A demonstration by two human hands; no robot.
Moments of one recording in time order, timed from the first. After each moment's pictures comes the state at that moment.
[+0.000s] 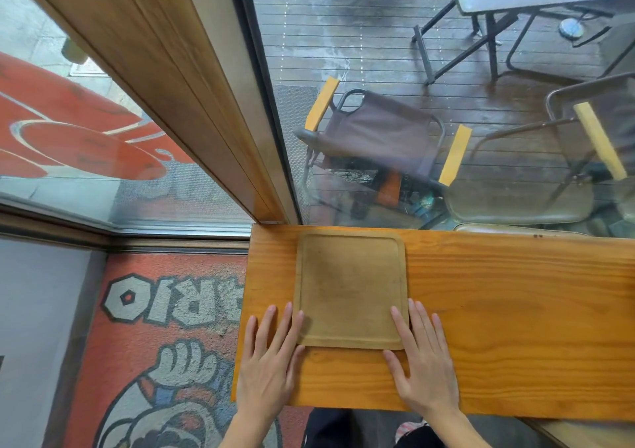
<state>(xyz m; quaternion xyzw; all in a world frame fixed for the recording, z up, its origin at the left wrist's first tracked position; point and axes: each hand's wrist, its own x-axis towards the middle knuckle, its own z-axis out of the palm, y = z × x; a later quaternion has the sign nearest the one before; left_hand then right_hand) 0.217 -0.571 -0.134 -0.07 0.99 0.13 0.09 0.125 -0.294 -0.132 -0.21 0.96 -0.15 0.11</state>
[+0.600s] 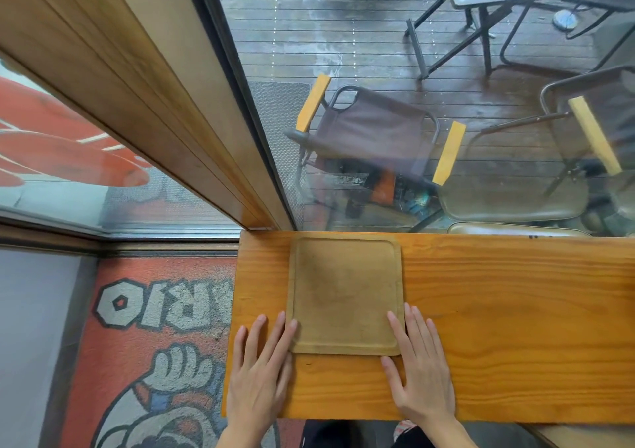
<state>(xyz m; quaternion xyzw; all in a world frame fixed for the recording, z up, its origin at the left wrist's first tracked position) 0.212 -0.572 -0.128 -0.08 0.98 0.12 0.10 0.122 -0.295 -0.130 -0.19 0.96 -0.17 0.13</state>
